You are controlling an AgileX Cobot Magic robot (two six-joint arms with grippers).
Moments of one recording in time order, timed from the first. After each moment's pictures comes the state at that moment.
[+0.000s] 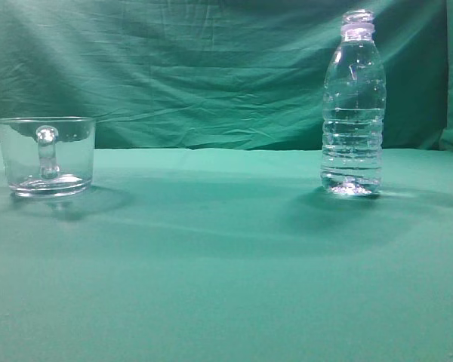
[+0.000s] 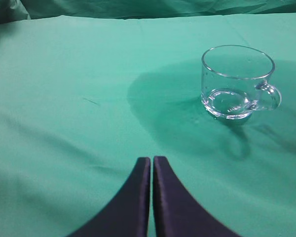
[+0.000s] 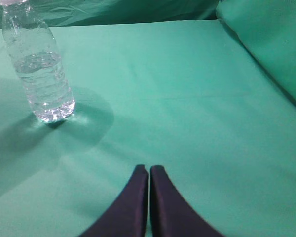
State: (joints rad) left arm 0.01 -0.02 0.02 -0.09 0.35 0.11; right arm 0.06 -0.01 0.03 0.02 0.40 0.03
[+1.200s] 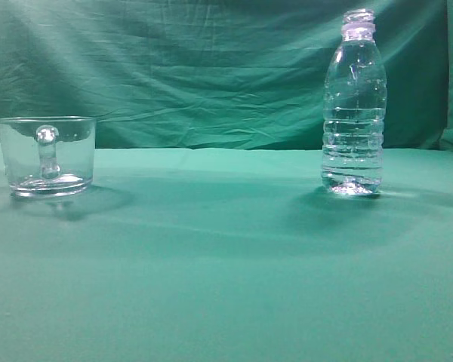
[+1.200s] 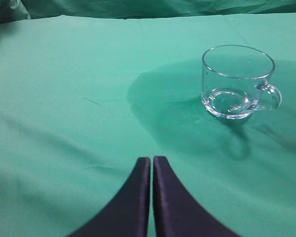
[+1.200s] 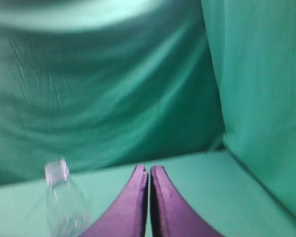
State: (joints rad) left arm 0.01 -0.02 0.02 -0.09 0.35 0.11; right arm 0.06 -0.01 0.03 0.14 -0.08 0.04
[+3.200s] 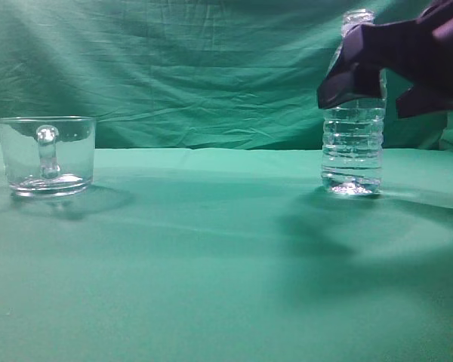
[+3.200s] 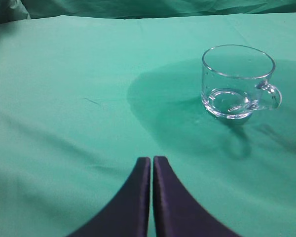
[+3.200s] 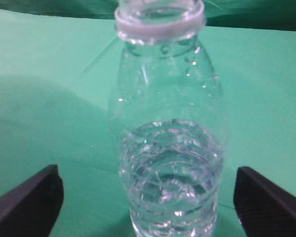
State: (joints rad) left arm 0.01 -0.02 0.02 -0.09 0.35 0.11; right arm 0.40 1.71 -0.47 -0.04 -0.79 0.11
